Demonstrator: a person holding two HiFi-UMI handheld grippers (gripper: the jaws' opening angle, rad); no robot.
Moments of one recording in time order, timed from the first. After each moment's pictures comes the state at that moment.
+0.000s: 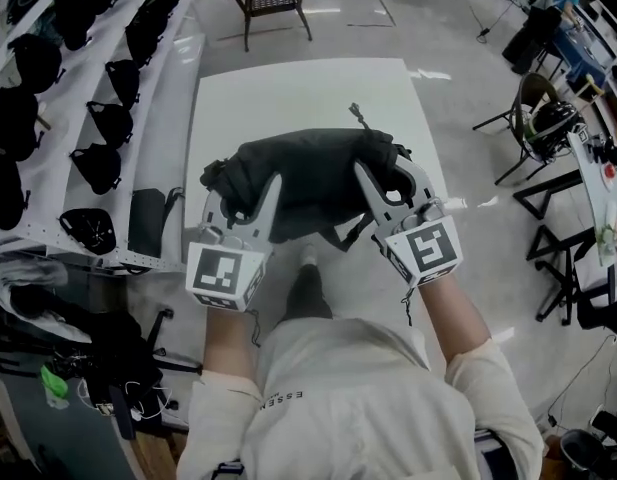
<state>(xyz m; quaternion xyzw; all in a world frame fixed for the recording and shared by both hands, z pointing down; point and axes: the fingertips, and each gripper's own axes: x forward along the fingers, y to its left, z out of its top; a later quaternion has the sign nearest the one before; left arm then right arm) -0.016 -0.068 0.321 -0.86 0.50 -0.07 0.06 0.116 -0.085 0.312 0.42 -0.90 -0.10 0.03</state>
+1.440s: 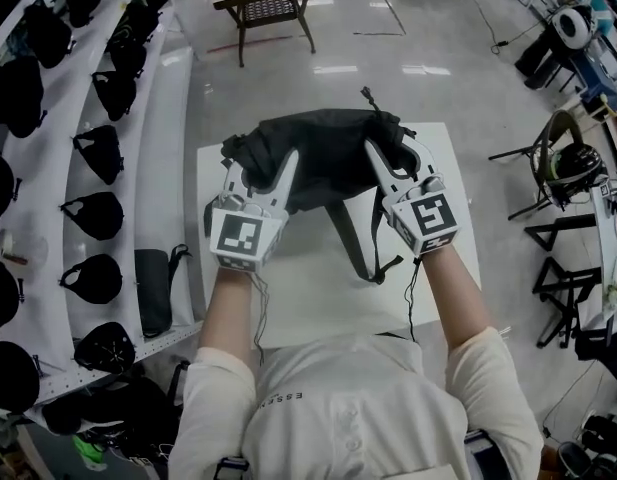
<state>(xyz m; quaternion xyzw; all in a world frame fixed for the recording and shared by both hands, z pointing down) -0.079 -0.483 0.356 -0.88 0.46 -0.07 0.08 0.054 -0.497 0.342 0.45 -0.89 -0.08 0.06</state>
